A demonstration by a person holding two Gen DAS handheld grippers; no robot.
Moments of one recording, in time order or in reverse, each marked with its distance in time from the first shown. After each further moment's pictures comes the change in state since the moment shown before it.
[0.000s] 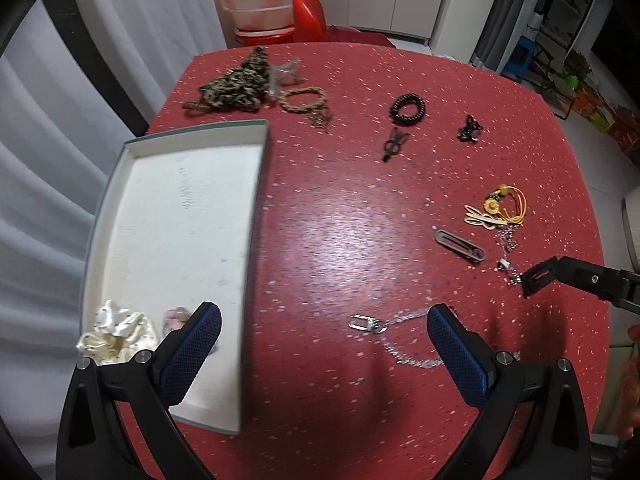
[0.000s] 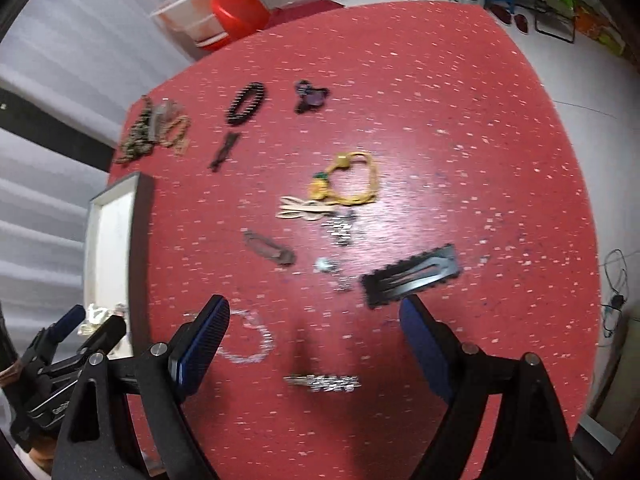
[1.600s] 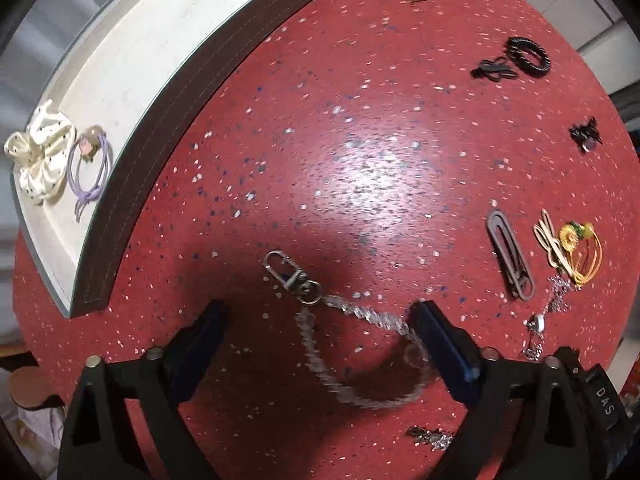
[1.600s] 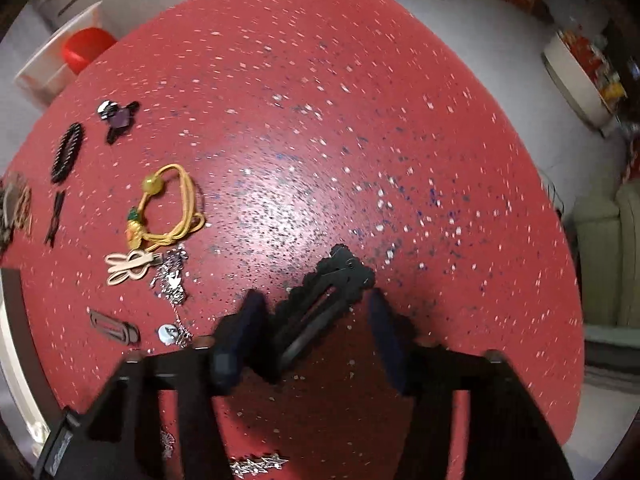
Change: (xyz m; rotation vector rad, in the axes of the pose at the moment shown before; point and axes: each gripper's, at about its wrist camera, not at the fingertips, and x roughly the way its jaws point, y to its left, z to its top) left arm 0.096 -0.035 -0.022 -0.531 0.299 0.076; right arm 0.059 -0.018 0.010 0.300 -0.057 -0.328
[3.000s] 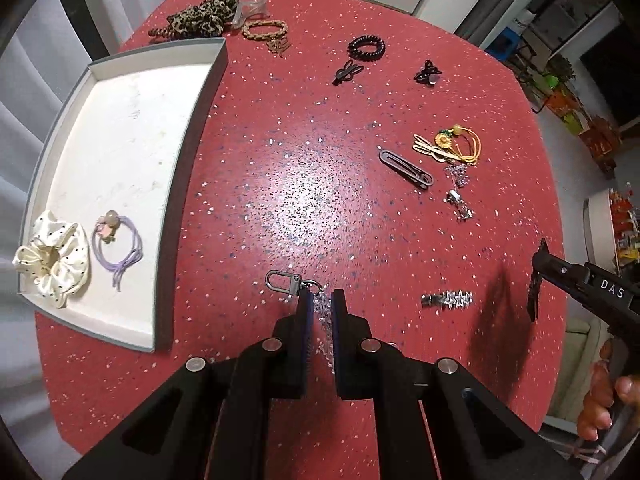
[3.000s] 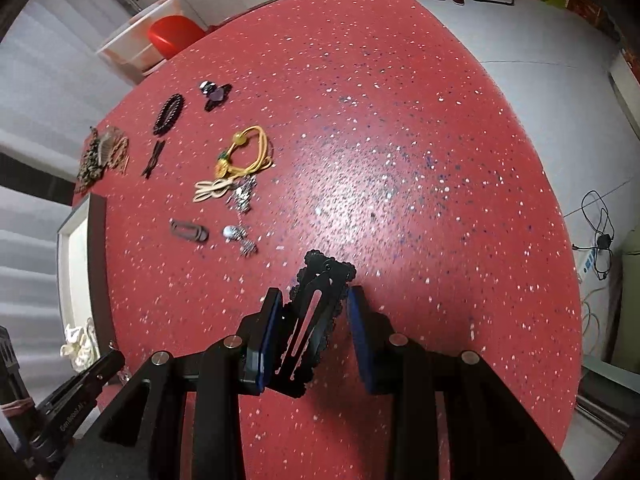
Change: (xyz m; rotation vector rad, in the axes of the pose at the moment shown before) left arm -0.088 0.051 -0.043 0.491 -0.130 -0.225; right arm -0.065 -0.073 -0.052 -0.127 0.028 0.292
